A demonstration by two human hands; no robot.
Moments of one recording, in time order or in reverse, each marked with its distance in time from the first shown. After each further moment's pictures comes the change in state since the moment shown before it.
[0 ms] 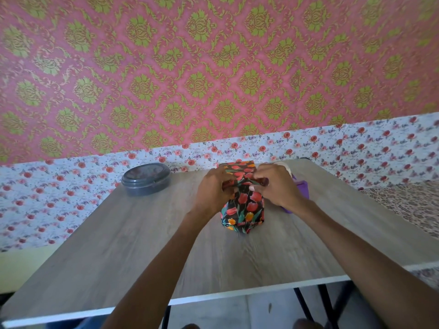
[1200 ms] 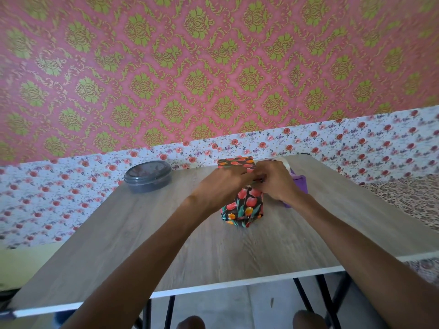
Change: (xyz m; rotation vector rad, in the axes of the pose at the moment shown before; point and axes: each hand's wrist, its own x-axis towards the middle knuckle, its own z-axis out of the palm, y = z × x) left_hand -0.002 0.043 -0.031 0.356 -0.027 0.634; right_hand -0.004 0.000 -0.002 0.061 0.001 -0.034
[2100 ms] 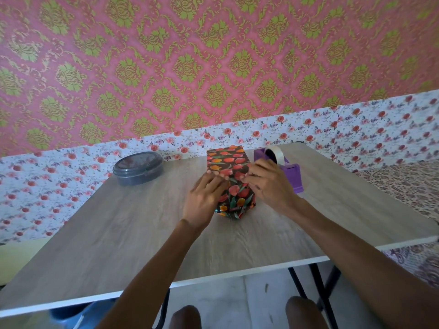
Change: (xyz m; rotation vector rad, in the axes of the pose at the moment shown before) left_hand -0.070 0.003 0.081 0.108 0.239 -0.241; right_hand -0.033 0.026 0.028 -0.389 0.185 -0.403
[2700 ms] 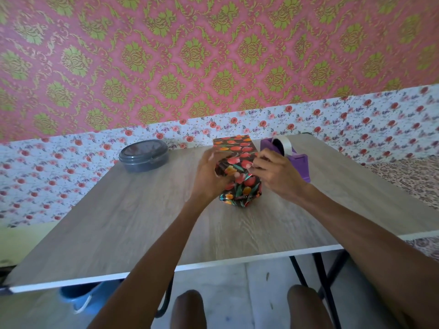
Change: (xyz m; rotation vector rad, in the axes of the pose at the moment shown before) left_hand 0.026 -0.005 -0.005 -0.548 -0.207 -0.663; right_hand -0.002 0.015 0.009 -0.149 -0.050 -0.227
